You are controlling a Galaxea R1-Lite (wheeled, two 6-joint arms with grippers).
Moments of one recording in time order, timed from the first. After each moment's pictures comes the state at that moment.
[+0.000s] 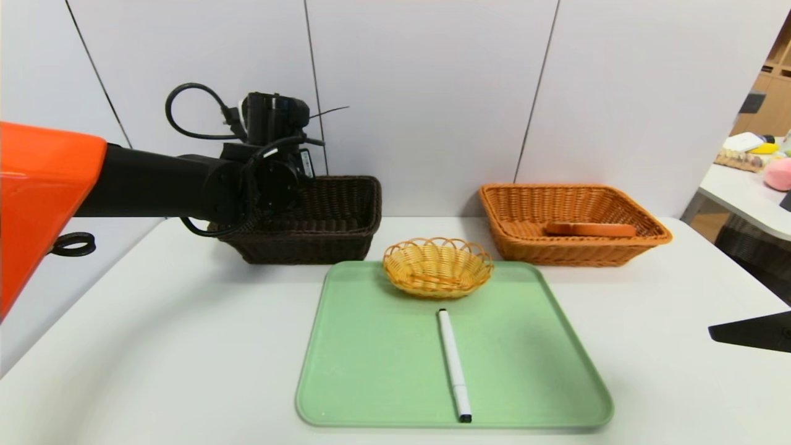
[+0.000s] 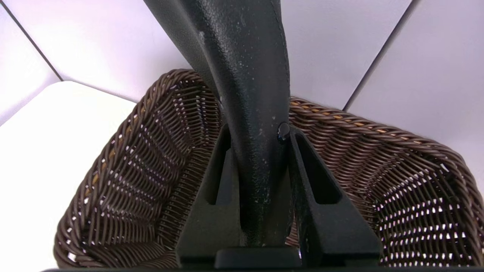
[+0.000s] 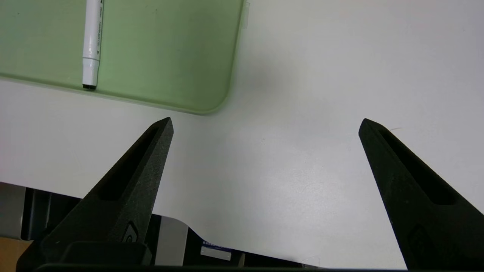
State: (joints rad) left arm -0.40 2.04 -1.56 -0.22 0.68 -0.33; right arm 0.22 1.19 -1.23 0.92 0.01 0.07
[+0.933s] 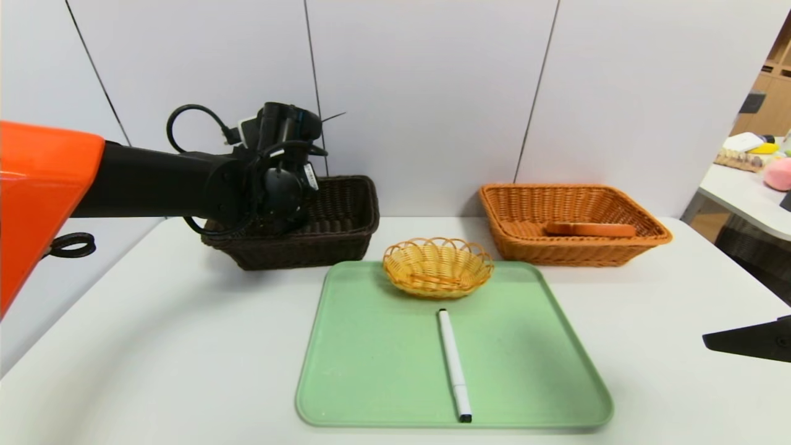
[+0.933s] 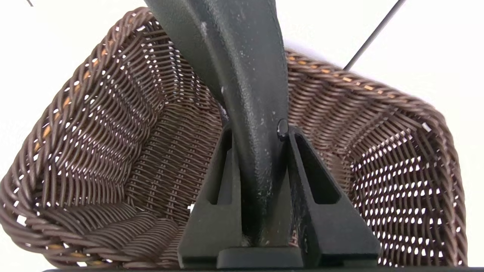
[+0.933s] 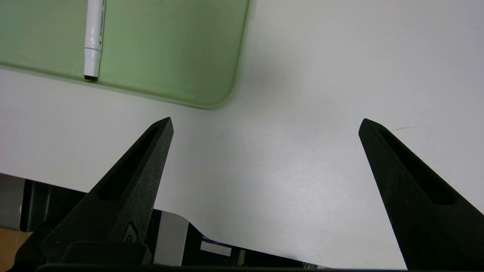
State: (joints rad) left arm -0.43 2.03 -1.57 -0.04 0.67 -0.53; right arm 0.25 1.19 -1.22 0.92 0.01 0.07
